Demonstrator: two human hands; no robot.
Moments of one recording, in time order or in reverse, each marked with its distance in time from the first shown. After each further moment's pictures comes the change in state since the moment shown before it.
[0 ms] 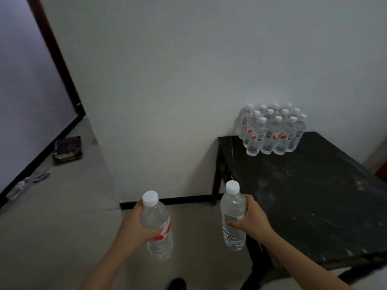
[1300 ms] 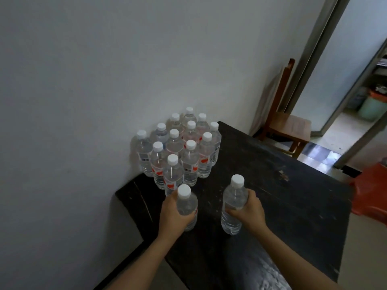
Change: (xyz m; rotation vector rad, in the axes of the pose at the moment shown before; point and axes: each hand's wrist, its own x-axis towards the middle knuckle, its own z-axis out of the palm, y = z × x) left_hand 0.392 0.128 0.380 0.003 -0.601 0.346; right_hand 0.272 0.146 -0.168 0.137 0.701 0.590
